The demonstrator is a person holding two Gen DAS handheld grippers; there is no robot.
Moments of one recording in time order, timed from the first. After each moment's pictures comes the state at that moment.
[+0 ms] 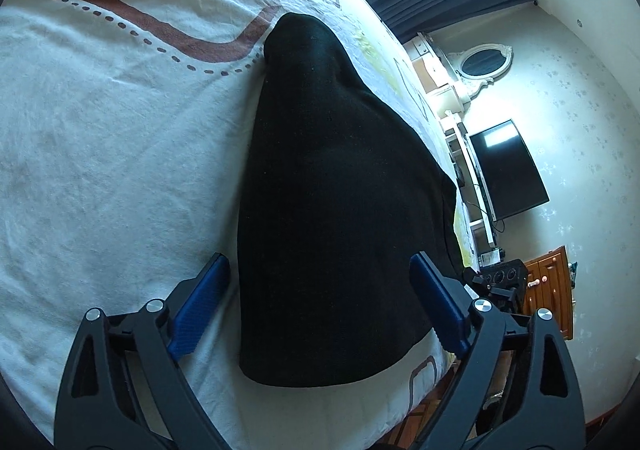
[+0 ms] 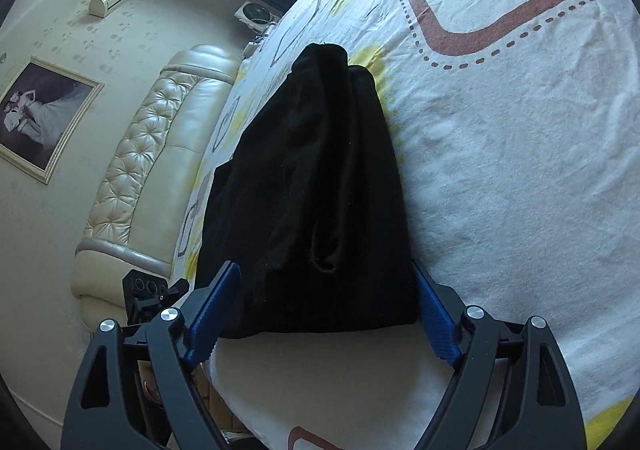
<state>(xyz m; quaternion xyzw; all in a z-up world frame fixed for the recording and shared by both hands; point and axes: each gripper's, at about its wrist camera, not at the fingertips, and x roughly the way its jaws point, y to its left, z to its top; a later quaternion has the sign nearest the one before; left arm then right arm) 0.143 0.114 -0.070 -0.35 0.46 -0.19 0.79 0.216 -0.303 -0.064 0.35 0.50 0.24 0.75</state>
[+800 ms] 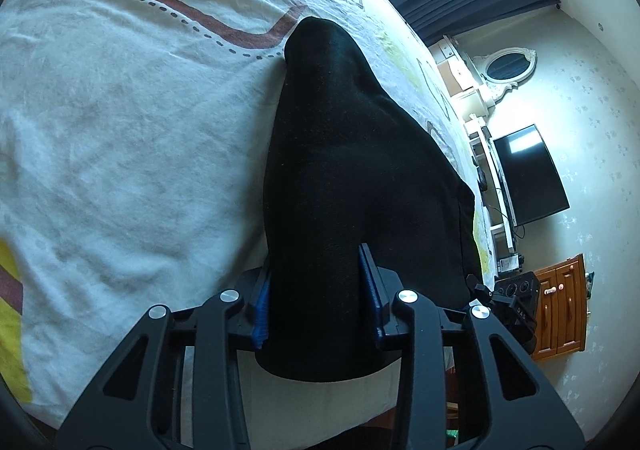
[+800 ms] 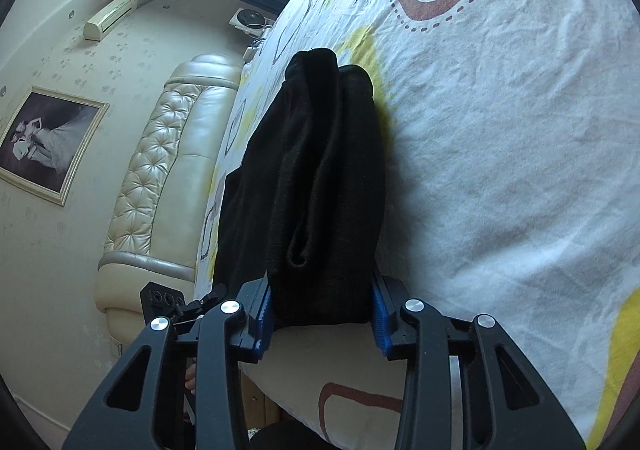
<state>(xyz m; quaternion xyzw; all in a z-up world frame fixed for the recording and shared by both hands) 0.115 0.112 -0.057 -0.34 0.48 -0.14 0.80 0.178 -0.313 -0.068 0.40 0.51 0.25 0.72</state>
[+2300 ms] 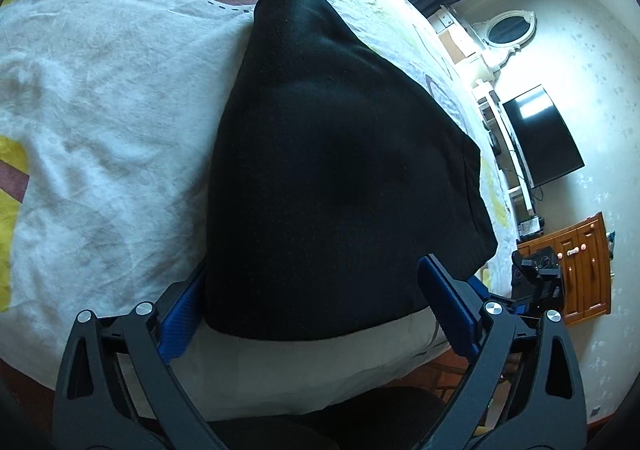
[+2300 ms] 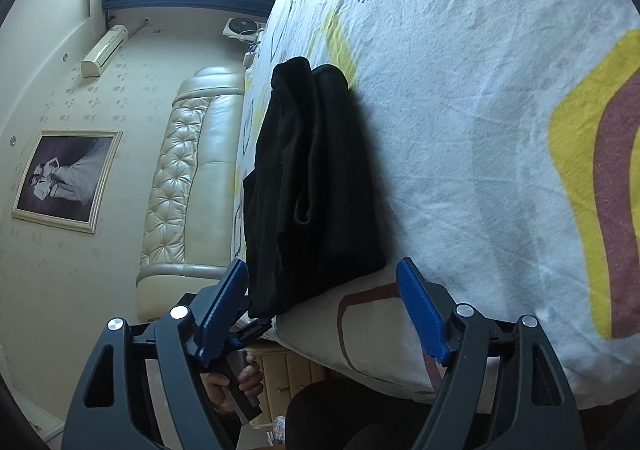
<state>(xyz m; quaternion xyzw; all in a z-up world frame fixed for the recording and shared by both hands) 0.075 0.080 -0.053 -0.27 0.51 -0.14 0.81 0.121 -0.337 -0.070 0.48 0.52 0.25 0.67</state>
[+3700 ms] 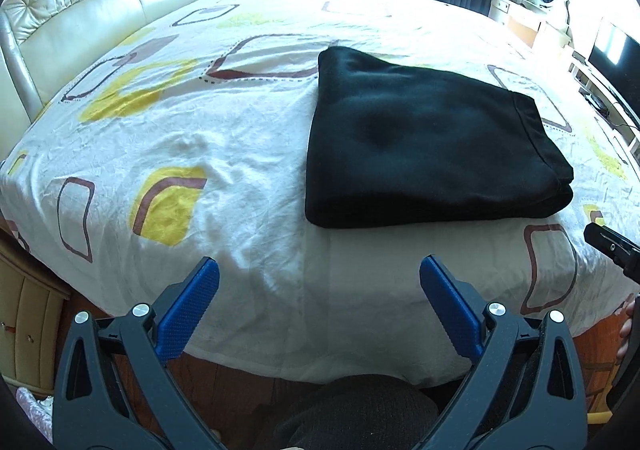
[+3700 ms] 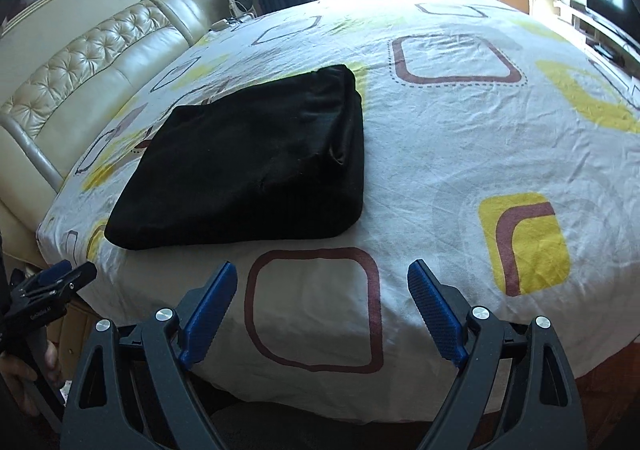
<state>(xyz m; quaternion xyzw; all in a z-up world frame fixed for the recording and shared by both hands) -0.027 0.036 0.004 -0.03 0.44 0.07 0.90 0.063 -0.249 0.009 0.07 0.47 0.12 0.87</state>
